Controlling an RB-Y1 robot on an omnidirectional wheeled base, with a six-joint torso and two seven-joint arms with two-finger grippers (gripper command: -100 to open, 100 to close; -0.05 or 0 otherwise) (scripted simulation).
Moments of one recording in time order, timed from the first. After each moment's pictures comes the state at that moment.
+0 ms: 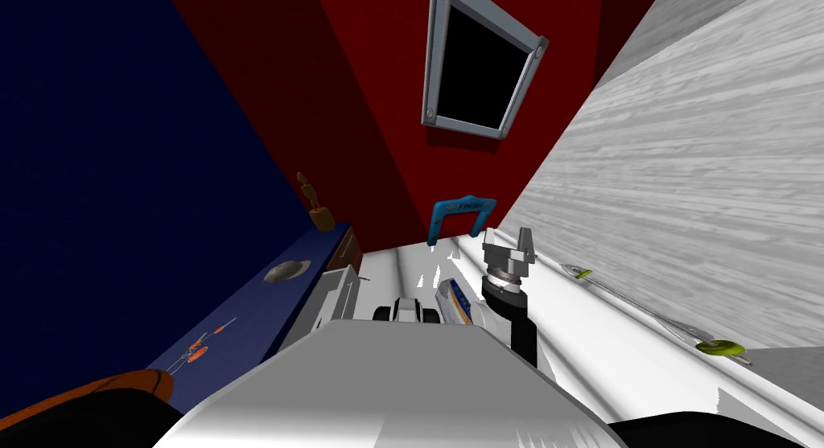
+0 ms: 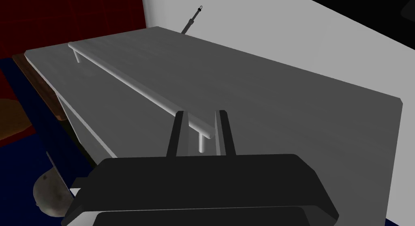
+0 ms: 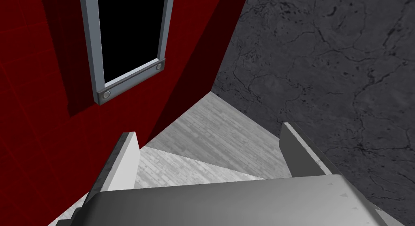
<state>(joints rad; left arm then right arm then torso) 0.93 0.12 -0.04 -1.49 -0.32 -0.15 0.56 0.53 -0.01 -0.02 -2.35 -0.09 -0.63 -0.07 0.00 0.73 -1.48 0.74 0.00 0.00</state>
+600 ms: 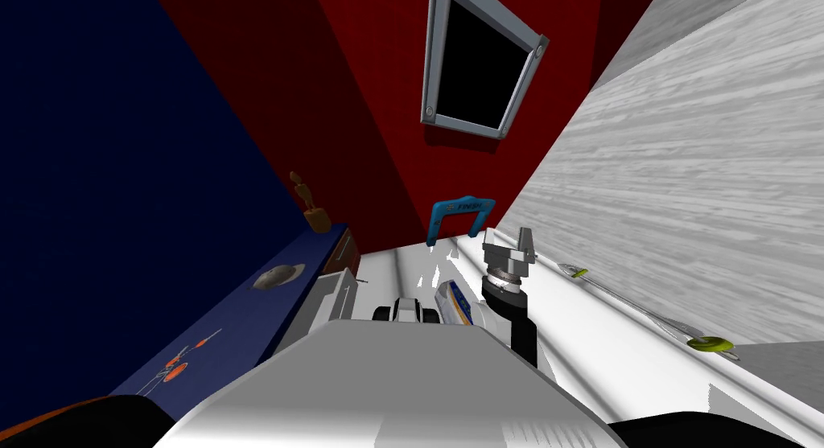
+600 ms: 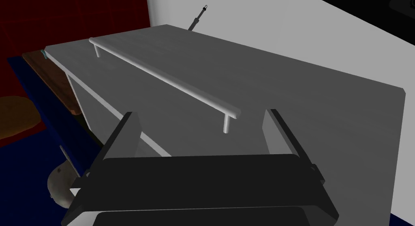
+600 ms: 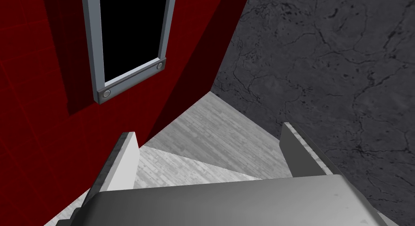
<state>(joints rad) 1.08 0.15 -0.06 -1.66 -0.36 -0.14 0.63 0.53 -0.01 -0.02 -2.35 -0.09 -0.63 -0.07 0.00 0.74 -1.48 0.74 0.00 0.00</state>
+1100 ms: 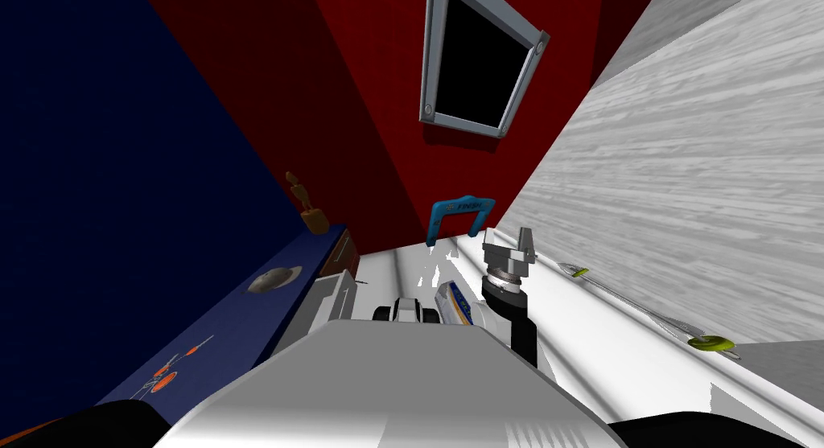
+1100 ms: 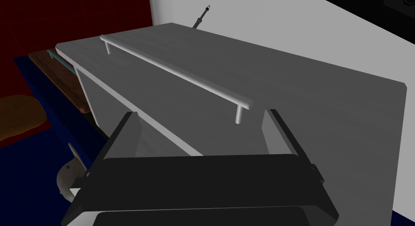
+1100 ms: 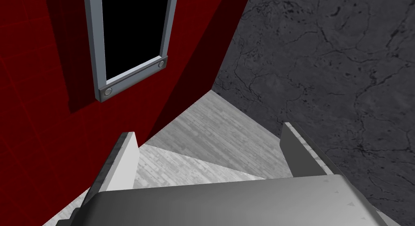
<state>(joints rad) 1.16 0.16 -0.07 -1.74 -0.38 -0.13 0.66 0.53 -0.01 -0.02 -2.35 -0.09 -0.63 -0.07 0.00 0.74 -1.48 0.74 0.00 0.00</state>
